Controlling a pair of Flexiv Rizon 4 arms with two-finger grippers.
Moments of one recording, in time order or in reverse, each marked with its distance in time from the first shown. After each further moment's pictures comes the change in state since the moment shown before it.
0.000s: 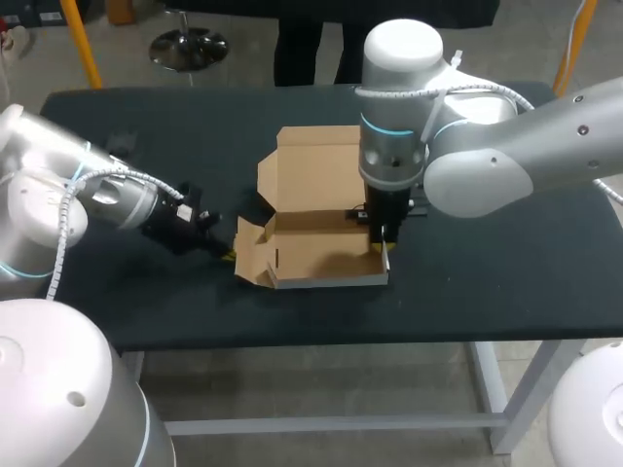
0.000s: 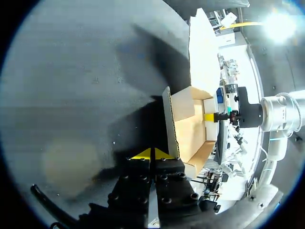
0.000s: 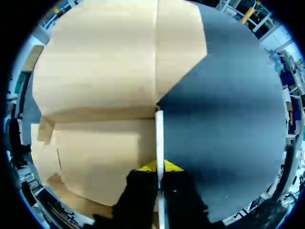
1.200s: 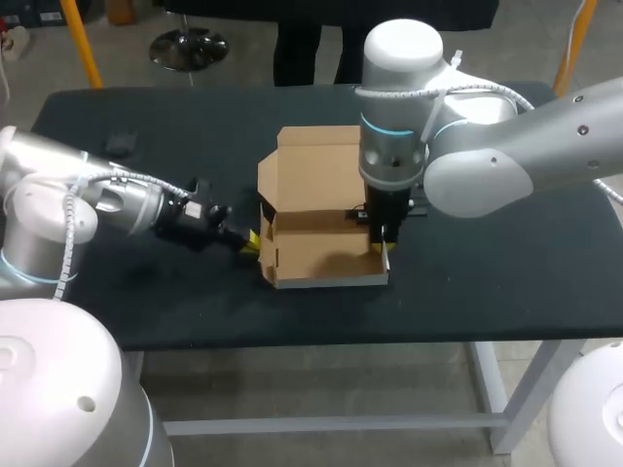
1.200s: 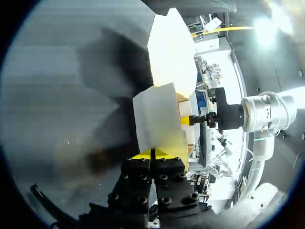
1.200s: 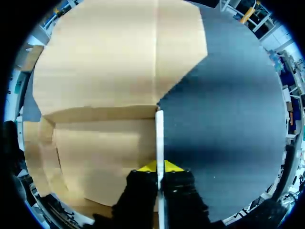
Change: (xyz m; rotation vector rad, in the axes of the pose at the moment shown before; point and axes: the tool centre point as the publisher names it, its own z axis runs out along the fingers) left arm 0.046 -0.003 0.007 0.049 0.157 0.006; right arm 0.000 0.000 0.000 0.000 0.000 0.000
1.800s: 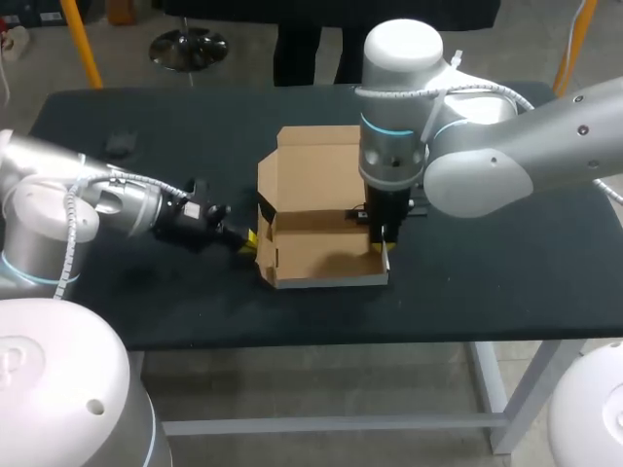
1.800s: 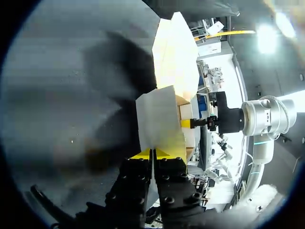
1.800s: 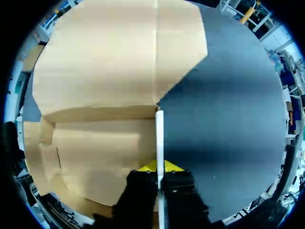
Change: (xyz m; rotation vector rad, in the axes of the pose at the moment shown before) left arm -0.002 -0.002 -0.002 0.029 -0.008 -0.025; right arm 0.000 0.000 0.000 0.000 0.000 0.000
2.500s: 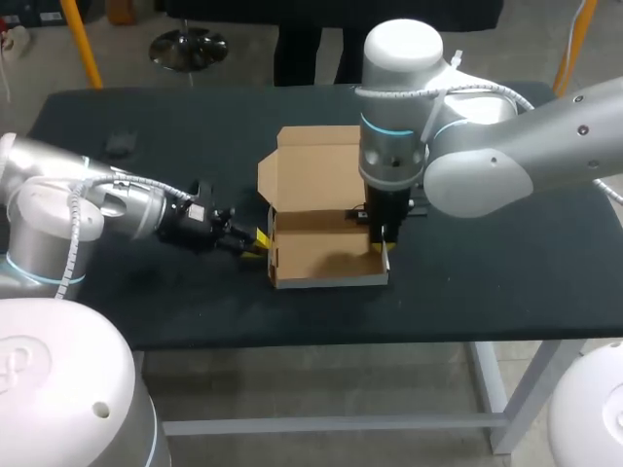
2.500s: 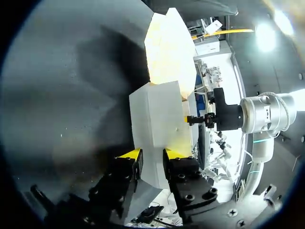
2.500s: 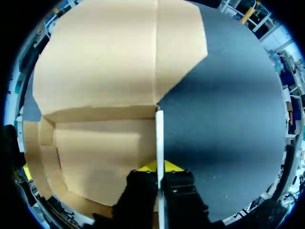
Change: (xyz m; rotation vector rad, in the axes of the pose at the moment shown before) left arm 0.008 0.007 0.007 -0.007 0.015 0.004; right arm 0.000 0.000 0.000 0.000 0.000 0.000
